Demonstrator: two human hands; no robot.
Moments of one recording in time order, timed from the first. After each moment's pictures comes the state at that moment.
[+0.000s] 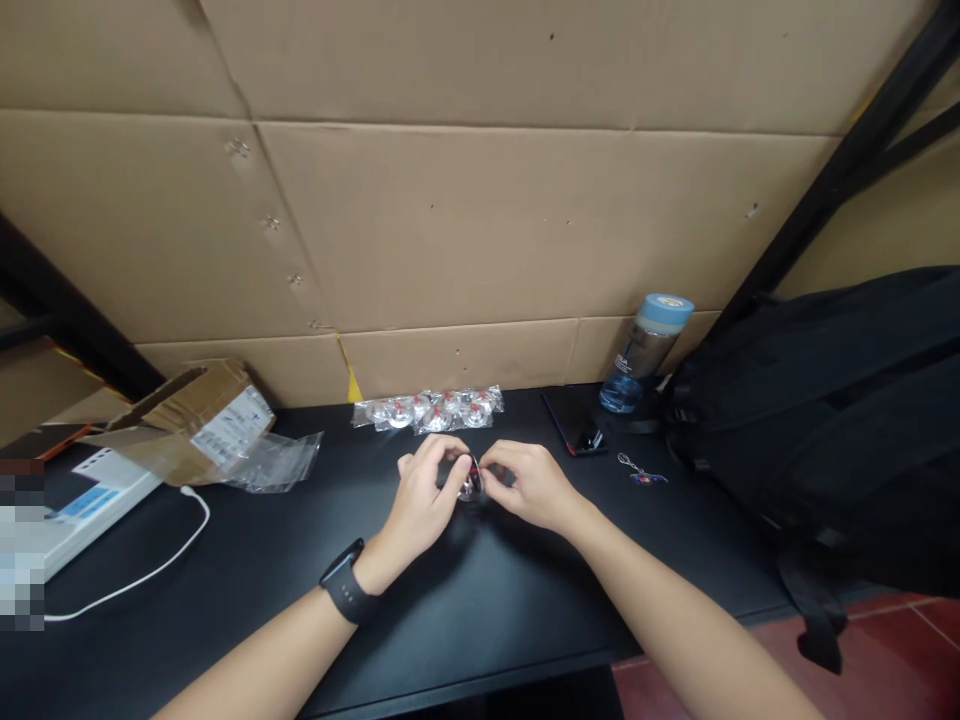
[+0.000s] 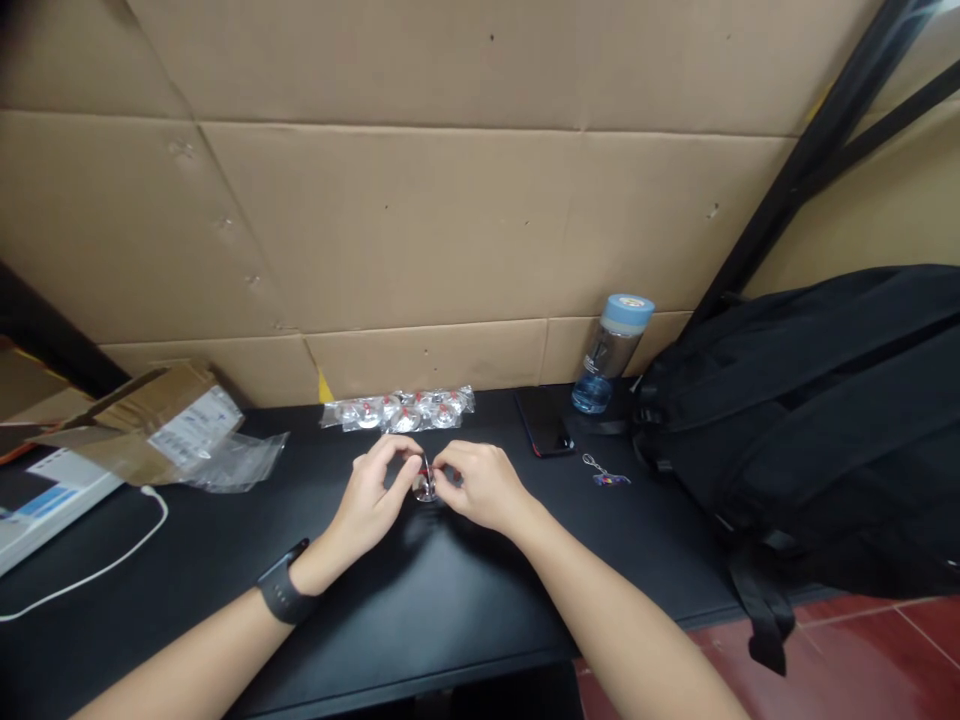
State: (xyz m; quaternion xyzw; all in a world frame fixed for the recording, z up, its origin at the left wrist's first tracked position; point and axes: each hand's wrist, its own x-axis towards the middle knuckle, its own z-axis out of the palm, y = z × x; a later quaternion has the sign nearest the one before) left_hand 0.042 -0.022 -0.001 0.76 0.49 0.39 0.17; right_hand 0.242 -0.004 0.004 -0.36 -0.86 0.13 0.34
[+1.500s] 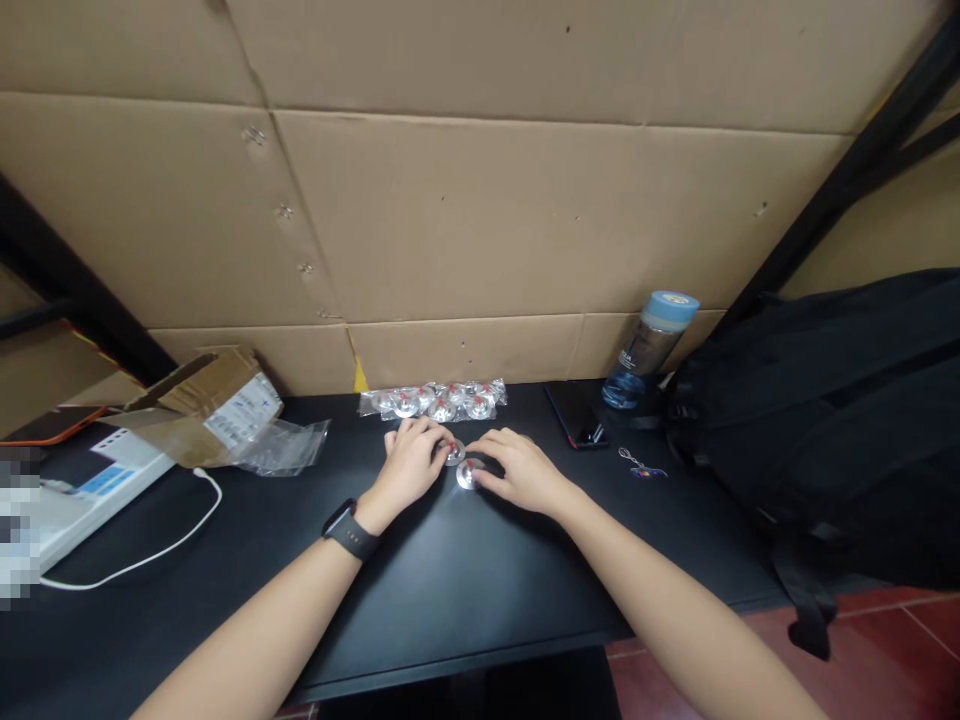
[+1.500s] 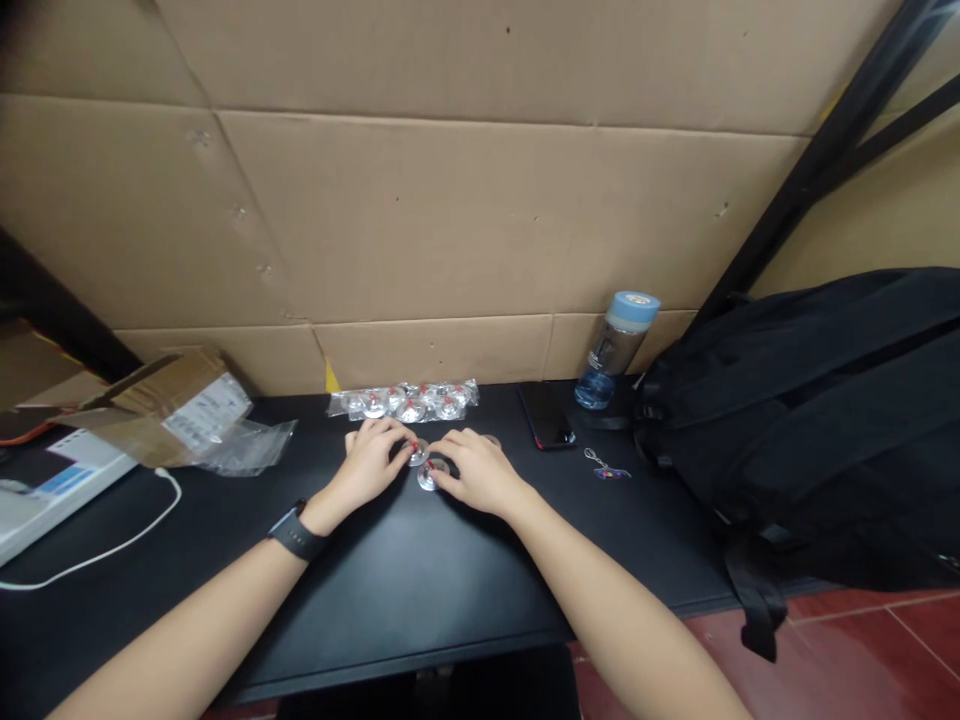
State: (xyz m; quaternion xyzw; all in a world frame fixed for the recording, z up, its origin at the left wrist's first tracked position) left_hand 0.012 0.018 -0.026 0.79 0.56 0.25 0.06; right_hand 0.237 0.007 -0.009 -0.38 -0.89 0.12 0.23
